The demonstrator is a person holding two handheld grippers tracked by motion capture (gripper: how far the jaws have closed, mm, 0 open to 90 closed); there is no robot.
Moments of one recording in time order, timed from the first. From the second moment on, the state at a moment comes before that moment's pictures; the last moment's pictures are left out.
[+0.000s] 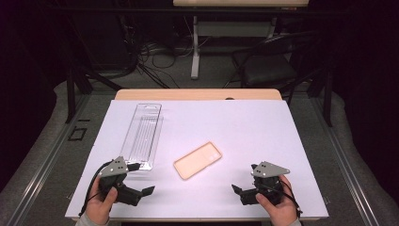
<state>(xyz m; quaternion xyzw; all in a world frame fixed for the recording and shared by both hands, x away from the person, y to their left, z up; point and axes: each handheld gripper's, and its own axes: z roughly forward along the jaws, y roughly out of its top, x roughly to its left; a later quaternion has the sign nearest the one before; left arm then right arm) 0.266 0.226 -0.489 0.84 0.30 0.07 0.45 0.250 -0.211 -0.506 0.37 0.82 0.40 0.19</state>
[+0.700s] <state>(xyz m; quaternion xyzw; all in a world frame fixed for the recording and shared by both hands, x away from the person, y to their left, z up) 0.331 0.227 -0.454 0.82 0.34 0.01 0.46 0.301 -0.196 -0.479 0.39 0.83 0.37 0.15</state>
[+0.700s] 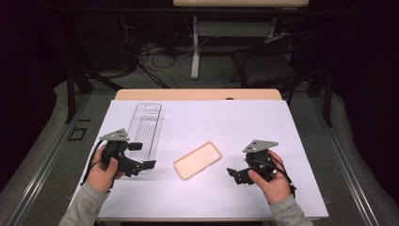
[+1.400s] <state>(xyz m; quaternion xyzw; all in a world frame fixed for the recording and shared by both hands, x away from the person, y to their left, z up) 0.373 0.216 -0.437 0.82 0.37 0.04 0.43 0.357 -0.178 -0.458 0.41 0.84 0.33 0.14</state>
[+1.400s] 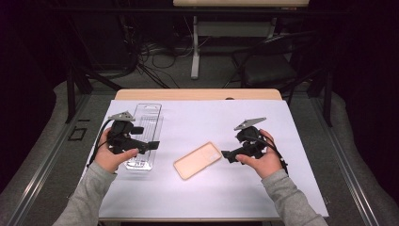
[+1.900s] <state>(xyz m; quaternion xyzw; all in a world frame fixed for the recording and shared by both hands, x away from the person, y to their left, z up) 0.393 0.210 -0.434 0.83 0.36 0.05 0.42 0.389 -0.155 -0.455 0.41 0.86 0.29 0.11</state>
